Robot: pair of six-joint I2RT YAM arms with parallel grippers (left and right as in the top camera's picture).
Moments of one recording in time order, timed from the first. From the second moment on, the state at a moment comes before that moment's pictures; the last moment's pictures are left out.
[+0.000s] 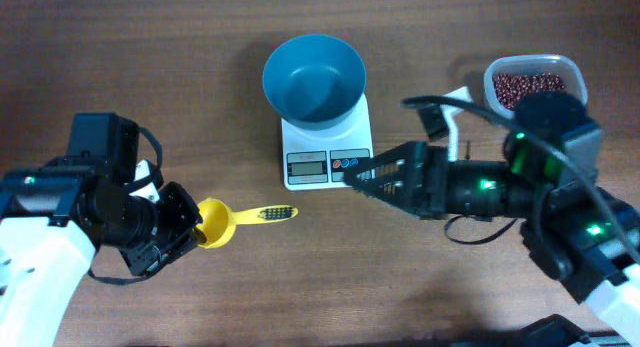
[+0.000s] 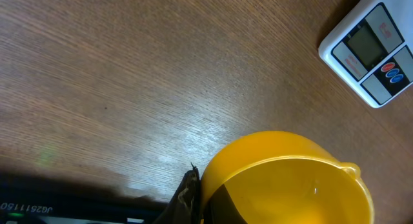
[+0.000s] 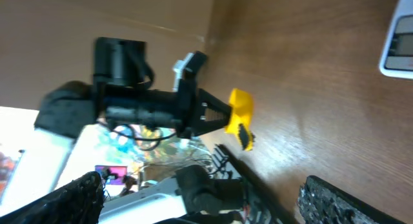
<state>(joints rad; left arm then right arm) -0.03 1.14 0.86 -1.16 0.30 -0.65 0.36 0.93 0.65 -0.19 -0.91 0.91</state>
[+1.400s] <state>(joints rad) -0.28 1.14 0.86 -1.08 0.28 -0.78 0.80 1.28 0.66 0.04 -0.54 1.10</state>
